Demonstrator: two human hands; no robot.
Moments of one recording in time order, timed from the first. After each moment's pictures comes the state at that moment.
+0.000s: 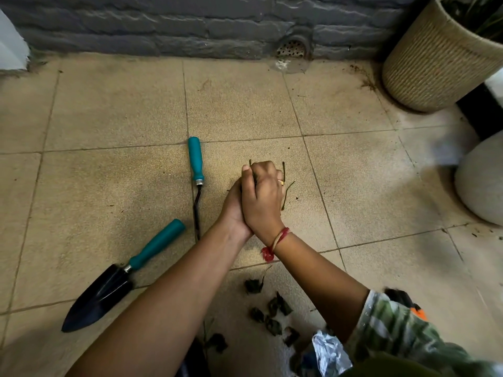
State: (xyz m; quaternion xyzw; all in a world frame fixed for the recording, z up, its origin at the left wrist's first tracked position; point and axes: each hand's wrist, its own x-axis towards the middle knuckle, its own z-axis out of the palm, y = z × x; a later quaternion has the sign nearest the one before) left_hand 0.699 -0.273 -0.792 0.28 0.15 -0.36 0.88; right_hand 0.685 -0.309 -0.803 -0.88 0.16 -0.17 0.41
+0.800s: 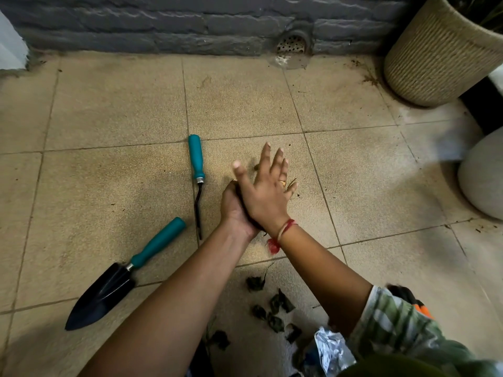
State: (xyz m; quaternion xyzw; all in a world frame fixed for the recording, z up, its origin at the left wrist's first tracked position) left_hand 0.688 -0.269 -0.794 0.20 0.26 -0.33 0.88; right_hand 0.689 -0.323 -0.808 -0.93 0.20 0.01 0.32
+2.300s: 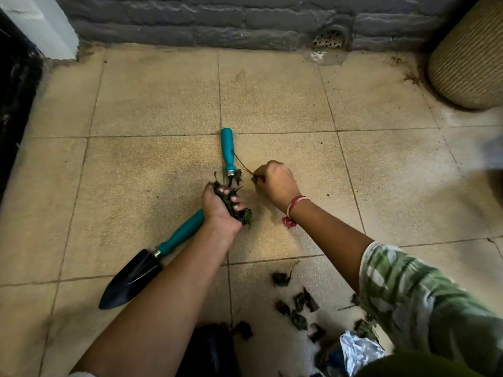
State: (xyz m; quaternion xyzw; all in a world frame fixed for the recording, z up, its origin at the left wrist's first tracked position) left_hand 0.704 -0.194 -0.823 0.29 0.42 -0.18 0.84; right_hand 0.736 -0.320 -0.856 -0.98 -0.01 0.07 0.17
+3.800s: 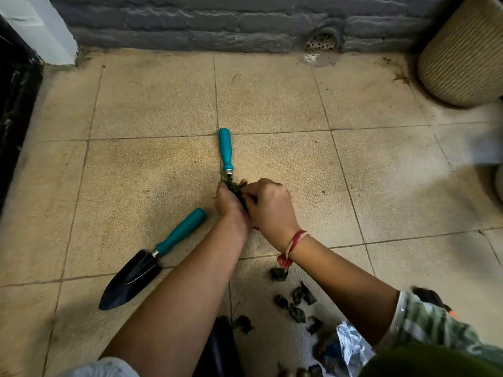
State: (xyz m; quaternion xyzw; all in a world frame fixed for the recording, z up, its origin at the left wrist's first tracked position) left_hand 0.704 -0.221 -0.836 0.30 0.46 -0.17 0.82; right_hand 0.662 -0.282 -0.792 -0.96 0.01 -0.03 0.28
